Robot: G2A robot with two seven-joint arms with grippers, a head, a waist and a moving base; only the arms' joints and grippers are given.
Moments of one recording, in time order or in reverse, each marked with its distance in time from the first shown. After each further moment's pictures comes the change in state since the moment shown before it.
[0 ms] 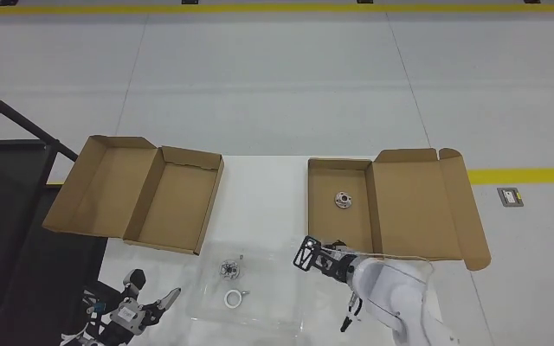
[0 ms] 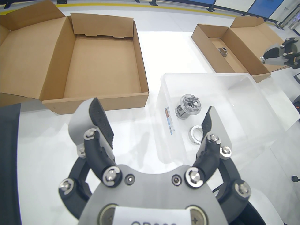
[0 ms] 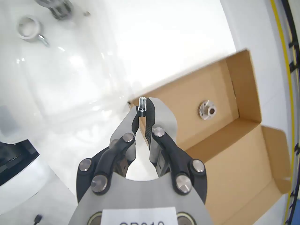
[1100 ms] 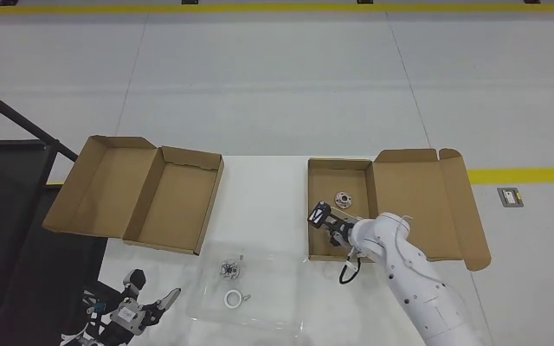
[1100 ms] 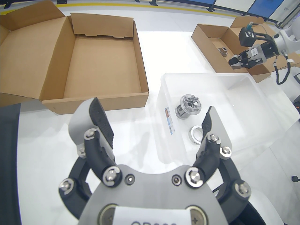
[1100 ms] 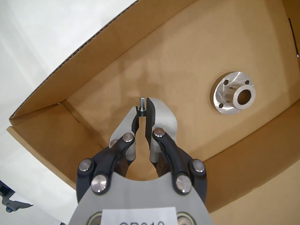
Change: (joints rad) left arm 0.000 0.000 0.000 0.000 0.000 0.000 0.000; right arm 0.398 -0.039 -0.100 0.719 0.120 0.043 -0.151
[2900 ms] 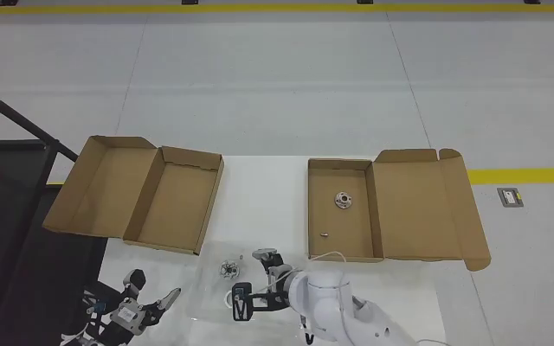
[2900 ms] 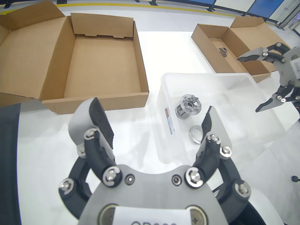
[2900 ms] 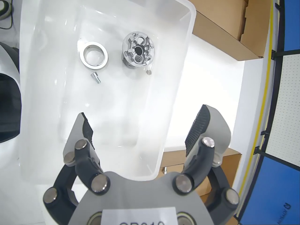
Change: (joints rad) left arm 0.000 0.000 0.000 0.000 0.000 0.000 0.000; right arm -0.154 -0.008 -0.387 -0.562 -0.358 -0.182 -0.091
